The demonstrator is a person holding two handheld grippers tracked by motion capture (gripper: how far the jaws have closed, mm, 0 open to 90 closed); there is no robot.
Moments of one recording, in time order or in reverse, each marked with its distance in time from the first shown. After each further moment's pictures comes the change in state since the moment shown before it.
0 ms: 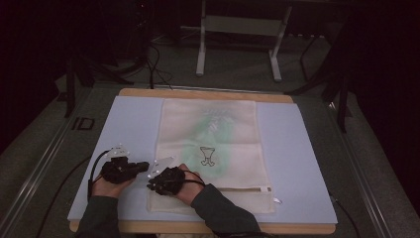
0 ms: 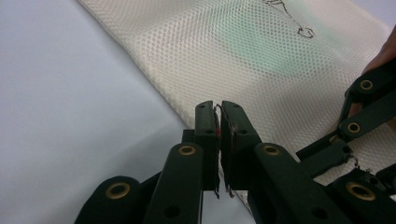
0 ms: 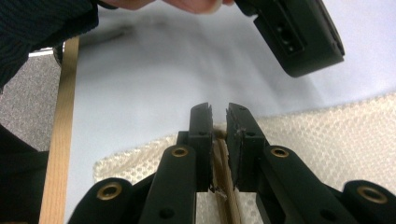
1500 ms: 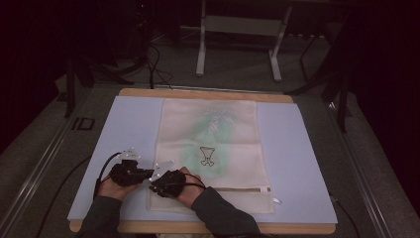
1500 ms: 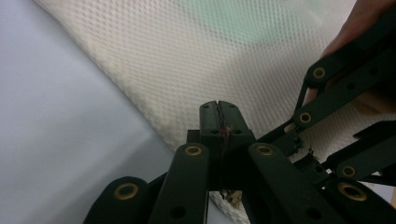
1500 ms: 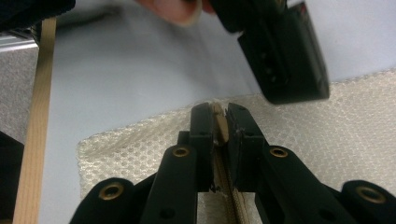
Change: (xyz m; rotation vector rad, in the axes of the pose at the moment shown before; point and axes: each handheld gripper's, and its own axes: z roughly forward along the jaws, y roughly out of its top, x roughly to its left) left arm -0.011 0.001 0.020 0.122 -0.101 0.047; right arm 0.002 -0.012 0.011 0.029 -0.031 0.008
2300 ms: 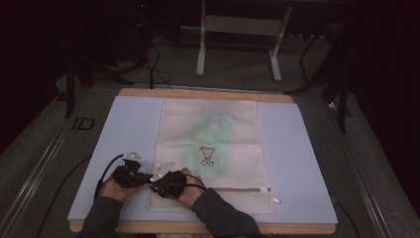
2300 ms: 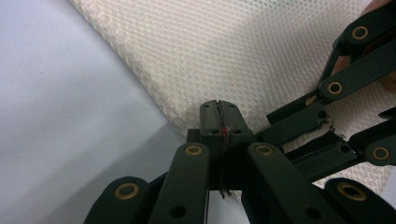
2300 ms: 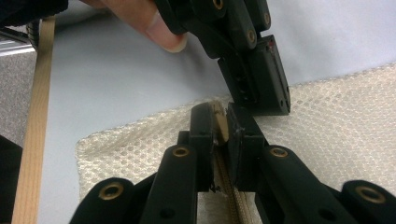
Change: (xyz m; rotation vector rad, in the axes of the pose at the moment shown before) left arm 0.000 -0.003 0.009 0.123 0.016 -0.046; right arm 0.000 -0.004 0.000 -0.018 -0.004 0.017
